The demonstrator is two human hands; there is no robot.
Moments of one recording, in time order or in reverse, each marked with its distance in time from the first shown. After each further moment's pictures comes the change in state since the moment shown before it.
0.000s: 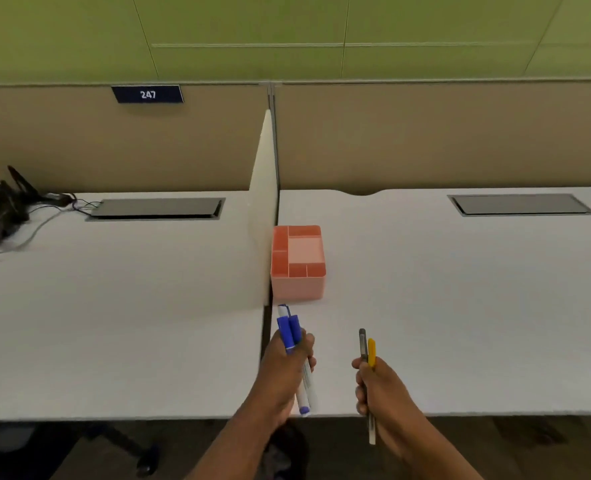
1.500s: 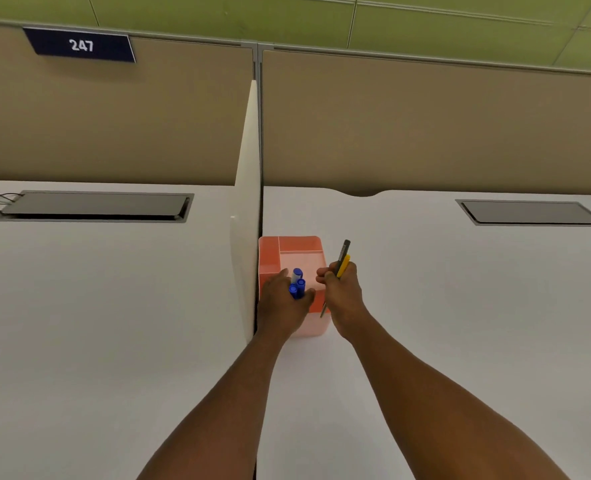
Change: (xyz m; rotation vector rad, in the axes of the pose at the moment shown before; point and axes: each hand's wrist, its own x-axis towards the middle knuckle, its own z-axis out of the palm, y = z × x) left_hand 0.282 0.003 0.016 0.677 0.130 0.388; right_hand 0.266 -0.110 0.088 -0.009 0.260 -0.347
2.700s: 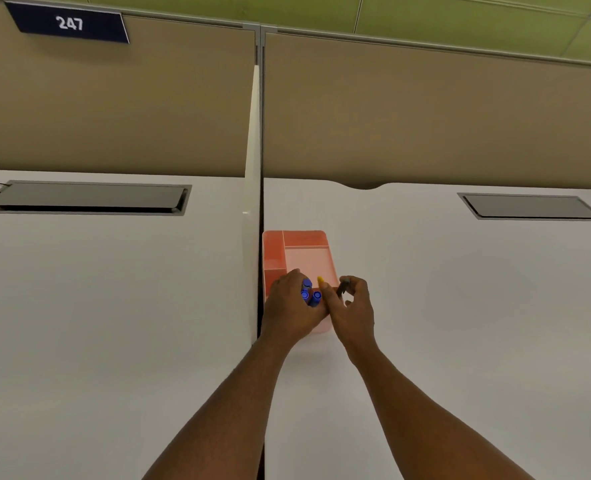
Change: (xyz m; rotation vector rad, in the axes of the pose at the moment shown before) left_hand -0.006 -0.008 0.000 0.102 -0.061 0.135; right_hand -0.019 0.045 -0.007 -0.183 0.107 -0.172
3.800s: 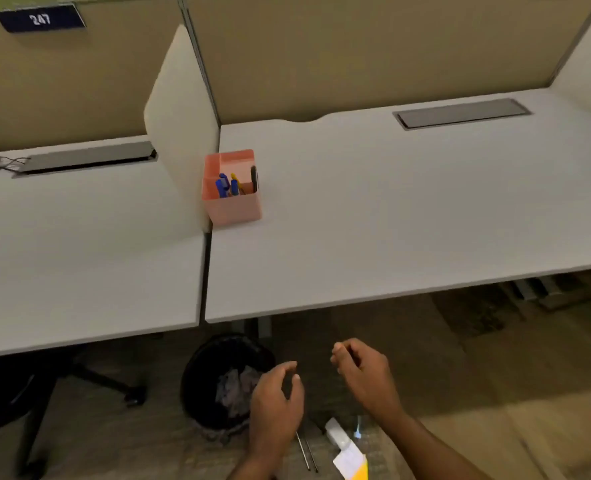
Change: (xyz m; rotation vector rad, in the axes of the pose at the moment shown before) left_hand -0.449 0.082 0.094 -0.035 -0.045 -0.296; right_hand -0.300 0.157 -0.286 -0.138 -0.282 0.072
